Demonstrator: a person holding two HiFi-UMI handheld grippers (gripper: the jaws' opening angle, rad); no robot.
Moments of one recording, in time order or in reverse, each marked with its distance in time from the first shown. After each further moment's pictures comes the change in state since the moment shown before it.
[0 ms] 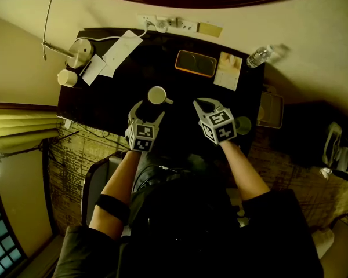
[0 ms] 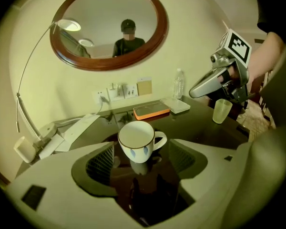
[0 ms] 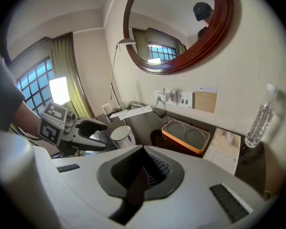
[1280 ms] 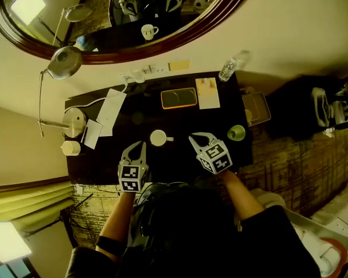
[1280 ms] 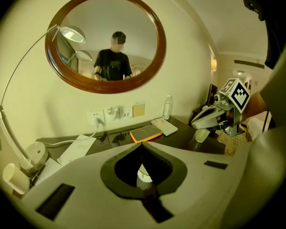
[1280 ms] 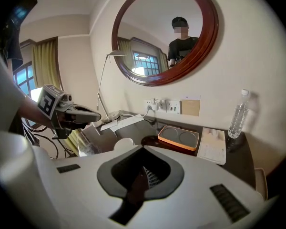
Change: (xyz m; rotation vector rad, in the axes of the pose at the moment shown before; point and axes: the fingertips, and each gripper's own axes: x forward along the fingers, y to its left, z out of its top) left arm -0.064 0.061 0.081 0.039 -0.124 -0.239; right arm -0.025 0.037 0.020 0.142 -0.098 -0.188
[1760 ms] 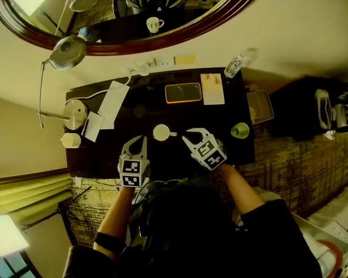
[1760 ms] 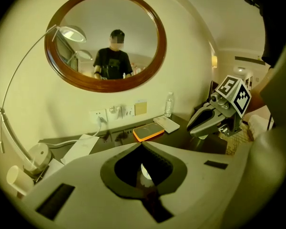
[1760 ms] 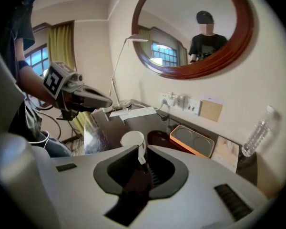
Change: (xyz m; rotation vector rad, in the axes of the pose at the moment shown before) left arm 0.000 0.008 -0.001 0.020 0.022 0.016; right arm 0.032 0.030 -0.005 -0.213 0.113 0.094
